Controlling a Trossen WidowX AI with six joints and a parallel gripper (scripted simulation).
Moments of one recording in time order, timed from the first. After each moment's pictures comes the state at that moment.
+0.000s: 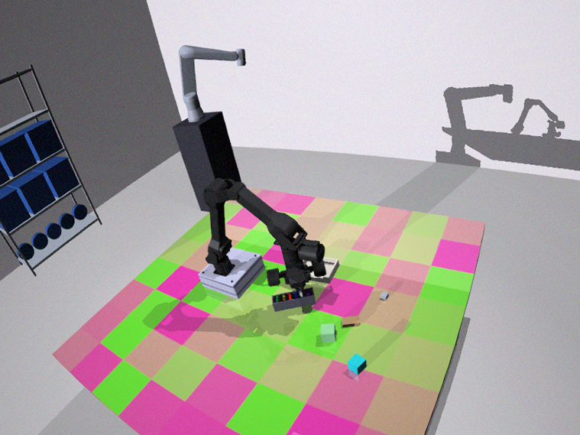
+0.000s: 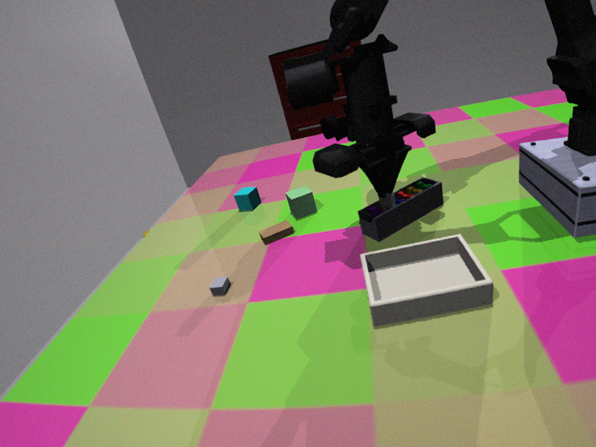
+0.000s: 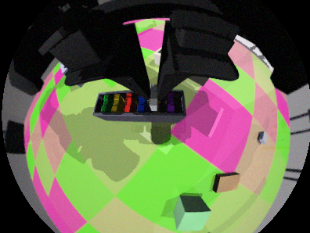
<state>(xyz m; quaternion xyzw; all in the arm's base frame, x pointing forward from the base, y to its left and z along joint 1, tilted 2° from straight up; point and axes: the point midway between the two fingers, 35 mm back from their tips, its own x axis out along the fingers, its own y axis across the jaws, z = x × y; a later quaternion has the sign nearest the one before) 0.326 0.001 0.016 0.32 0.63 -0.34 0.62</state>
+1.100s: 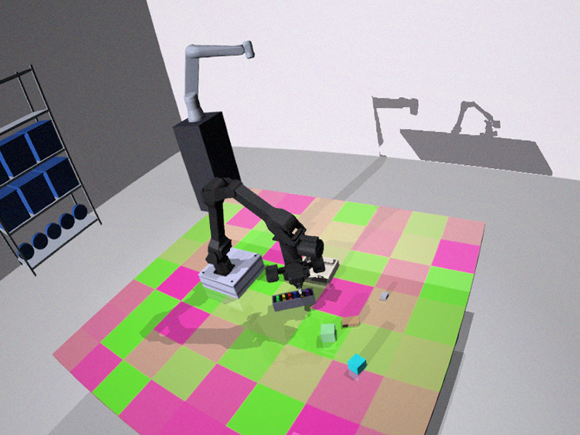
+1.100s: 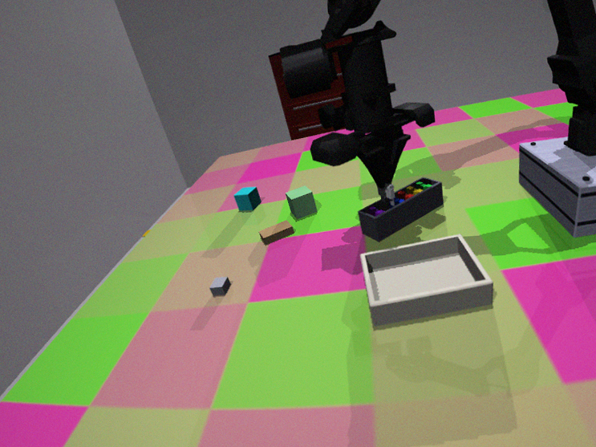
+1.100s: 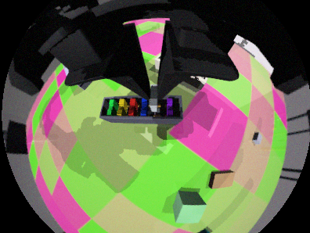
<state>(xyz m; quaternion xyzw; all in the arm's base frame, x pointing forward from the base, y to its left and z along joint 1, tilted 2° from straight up) 0.326 0.001 0.032 0.32 0.63 -0.34 0.62</state>
